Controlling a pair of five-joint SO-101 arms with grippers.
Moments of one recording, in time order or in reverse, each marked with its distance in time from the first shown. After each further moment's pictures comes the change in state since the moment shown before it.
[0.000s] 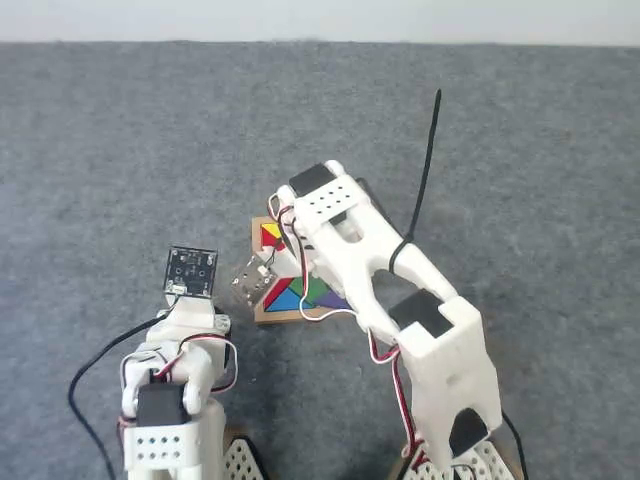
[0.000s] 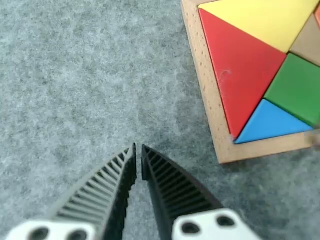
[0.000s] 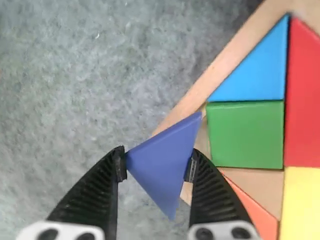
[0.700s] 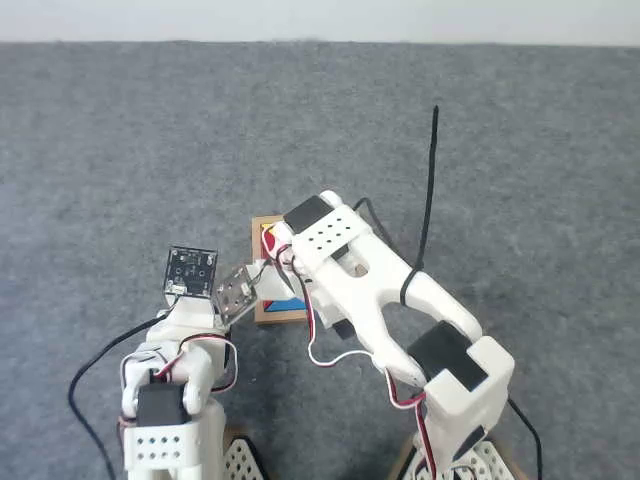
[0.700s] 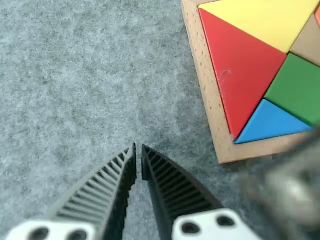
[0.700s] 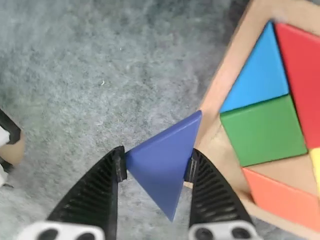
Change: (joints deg) left arm -0.1 0.0 0.0 0.0 0.0; right arm -5.3 -16.2 19.9 -8.5 -22.2
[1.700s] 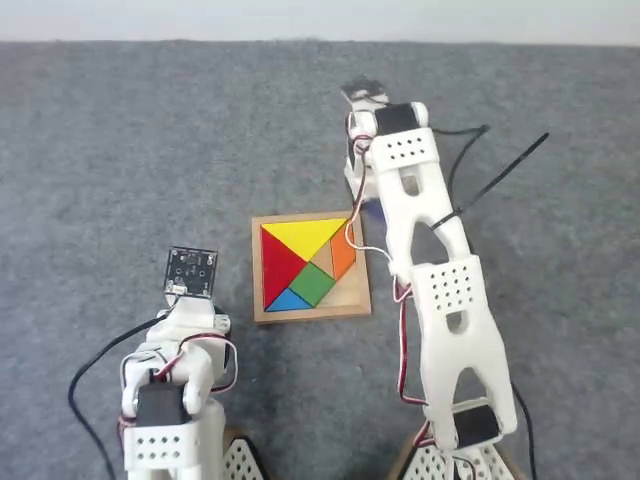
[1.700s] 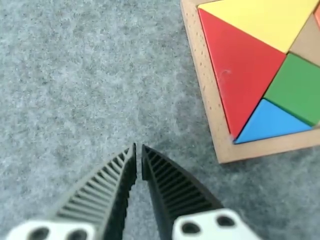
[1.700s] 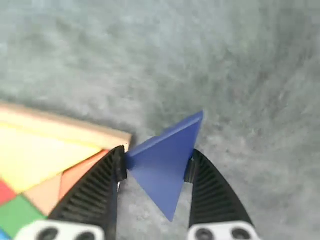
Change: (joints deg) left arm 0.1 0.0 0.0 0.0 0.0; right arm 24.4 47.6 -76.4 12.5 -69.6
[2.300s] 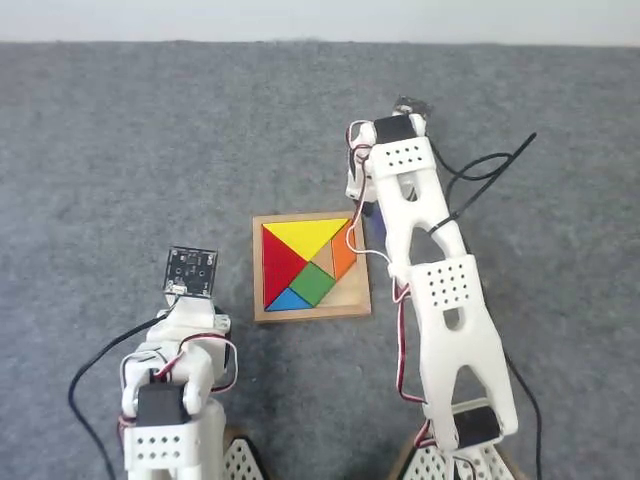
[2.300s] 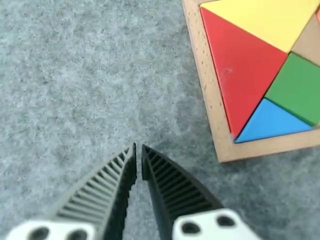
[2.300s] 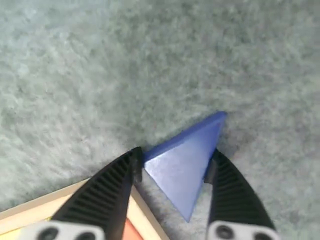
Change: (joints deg) left arm -0.1 0.0 0.0 0.0 0.0; right arm 0.8 7.7 -1.4 -0.2 -41.3
